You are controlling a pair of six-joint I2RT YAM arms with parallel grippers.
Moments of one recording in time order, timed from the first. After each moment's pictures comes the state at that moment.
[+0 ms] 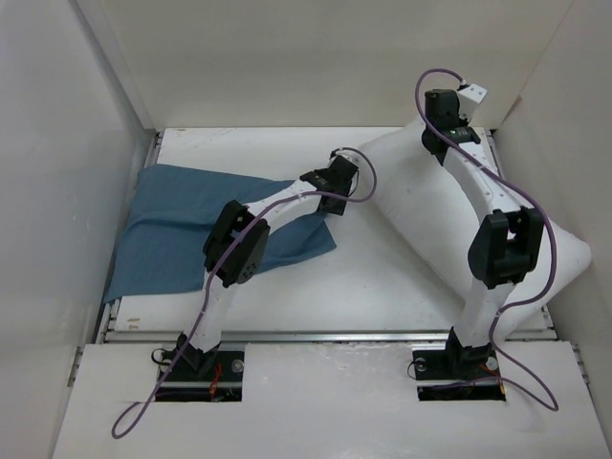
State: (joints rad) left arm -0.73 2.19 1.77 -0.54 -0.36 -0.30; right arm 0.15 1.89 1.78 -0.47 0.71 0.47
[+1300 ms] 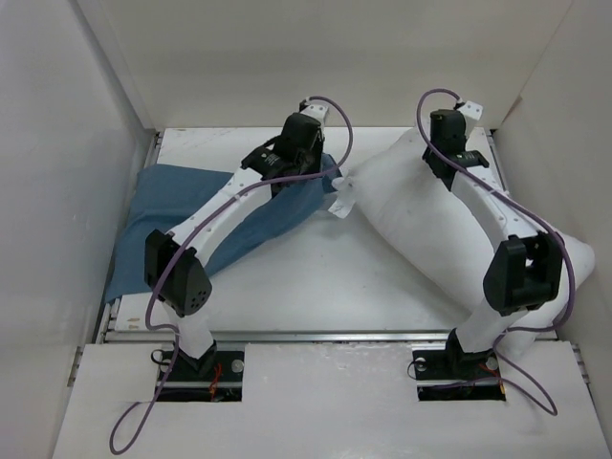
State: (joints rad) left arm -0.66 1.77 1.74 -0.58 -0.21 -0.27; right arm 0.16 1.67 1.47 -0.36 0.51 0.42
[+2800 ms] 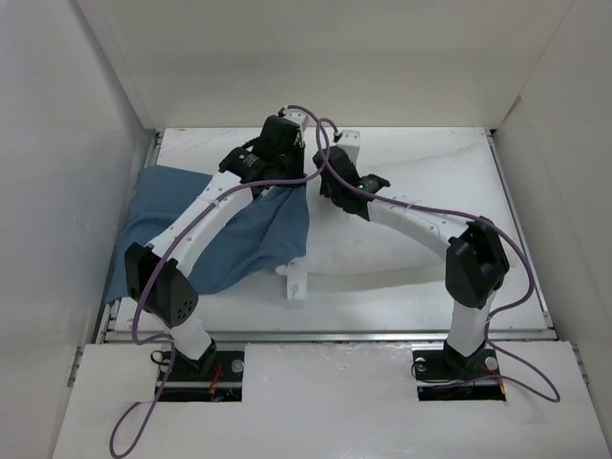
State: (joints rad) left arm -0.60 1.66 1.67 -0.74 -0.08 -0.34; right arm 0.70 1.86 1.59 -0.34 0.56 0.53
